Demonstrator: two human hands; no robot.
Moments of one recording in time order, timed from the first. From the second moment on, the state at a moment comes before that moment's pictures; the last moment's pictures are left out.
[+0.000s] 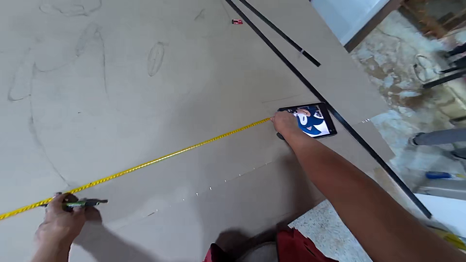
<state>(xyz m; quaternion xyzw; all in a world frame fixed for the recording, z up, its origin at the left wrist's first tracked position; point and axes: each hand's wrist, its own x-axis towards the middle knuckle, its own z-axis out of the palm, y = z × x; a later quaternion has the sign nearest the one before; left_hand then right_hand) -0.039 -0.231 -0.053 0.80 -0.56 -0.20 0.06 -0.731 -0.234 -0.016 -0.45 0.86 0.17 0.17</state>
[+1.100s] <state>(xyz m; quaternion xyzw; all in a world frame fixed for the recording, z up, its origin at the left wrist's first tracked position) -0.033 -0.318 -0.099 0.80 -0.59 -0.06 0.06 -0.736 -0.300 -0.034 -0.49 0.84 0.19 0.15</state>
